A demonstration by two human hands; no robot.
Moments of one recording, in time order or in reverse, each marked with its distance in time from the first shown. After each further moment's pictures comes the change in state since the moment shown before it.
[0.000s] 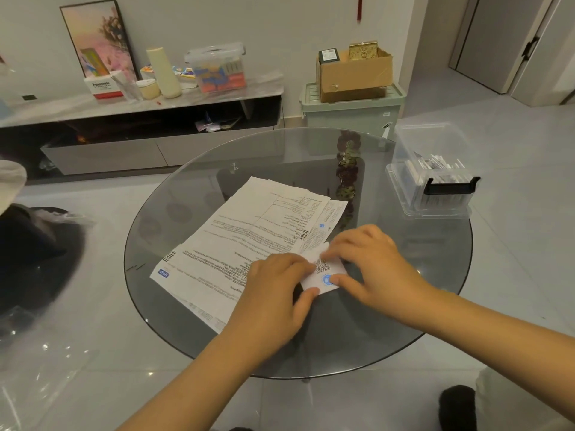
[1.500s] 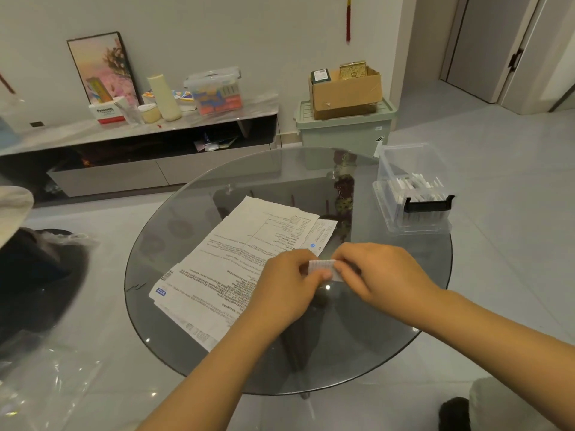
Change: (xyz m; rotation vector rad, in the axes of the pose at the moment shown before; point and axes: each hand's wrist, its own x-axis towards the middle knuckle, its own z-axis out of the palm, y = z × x) left_hand 0.046 0.042 -0.017 -0.297 -0.014 -0.246; right_hand -0.003 -0.002 -0.043 -0.112 0.030 0.008
